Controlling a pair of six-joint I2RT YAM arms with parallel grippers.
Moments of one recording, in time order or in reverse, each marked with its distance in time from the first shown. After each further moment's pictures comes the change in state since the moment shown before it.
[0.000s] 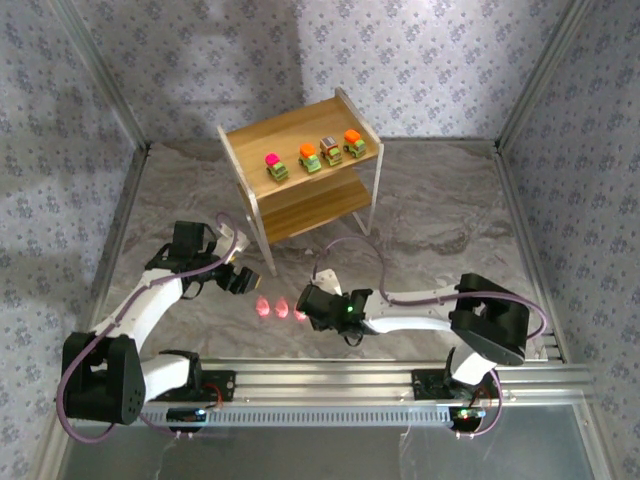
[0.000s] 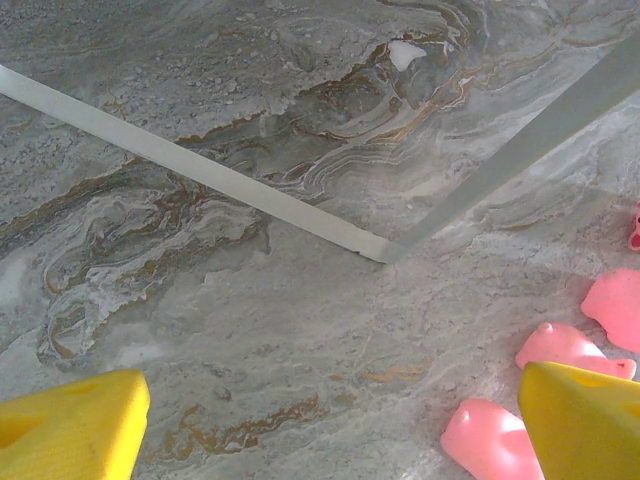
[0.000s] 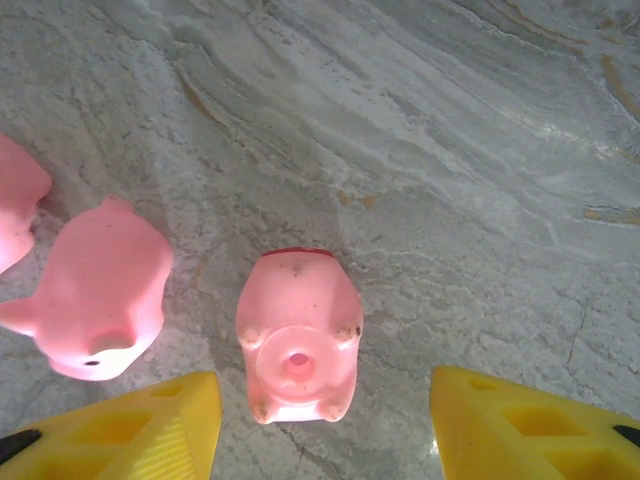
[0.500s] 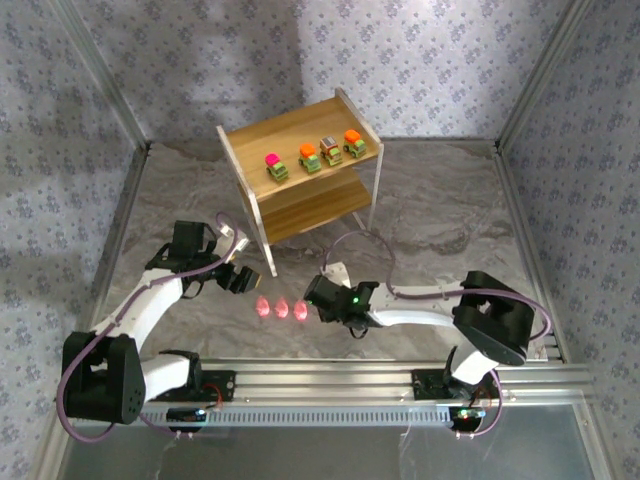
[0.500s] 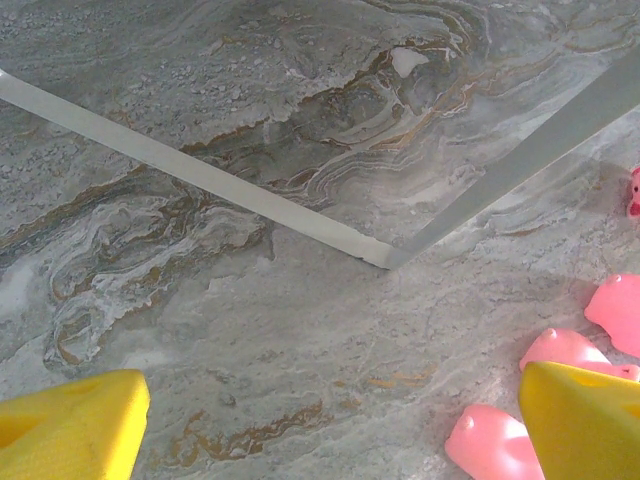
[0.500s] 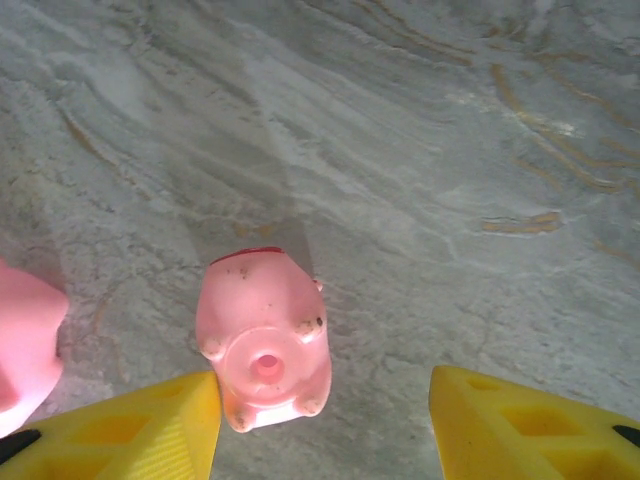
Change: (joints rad) left arm 0.000 0.002 0.000 0.011 0.000 0.000; right arm -0.074 -0.029 -0.021 -0.026 0.002 0.007
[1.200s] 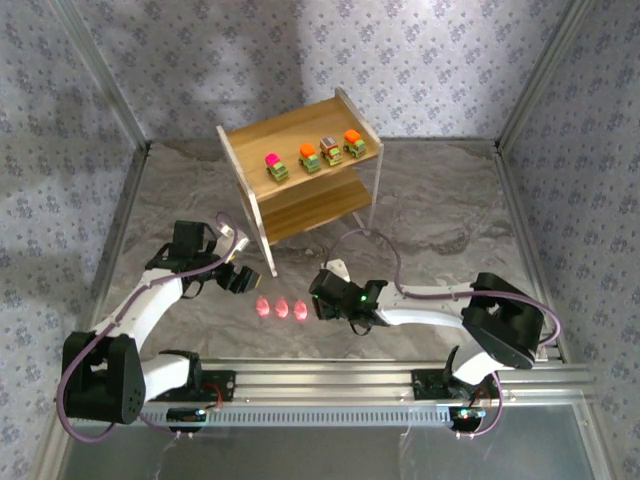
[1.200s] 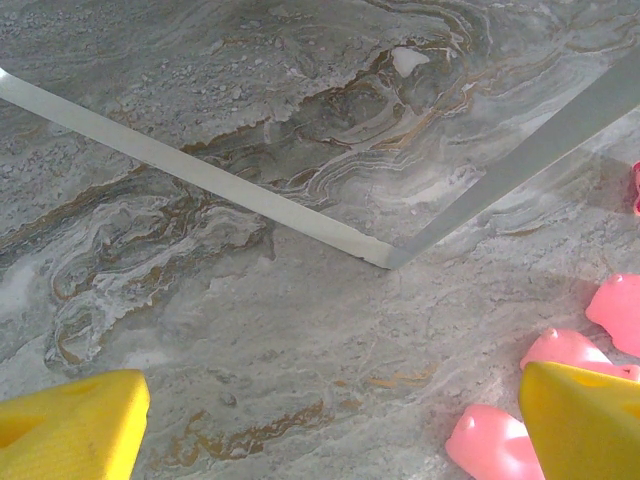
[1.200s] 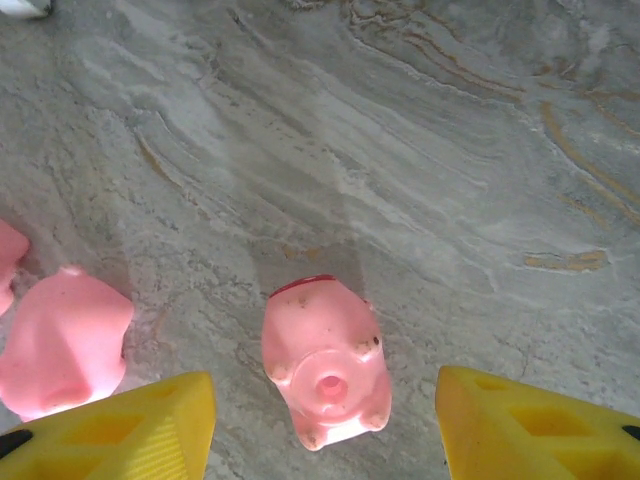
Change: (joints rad) left arm 0.000 0.000 0.000 0.000 -0.003 0.000; right arm -0.027 -0.029 -0.031 0.099 -0.080 -0.074
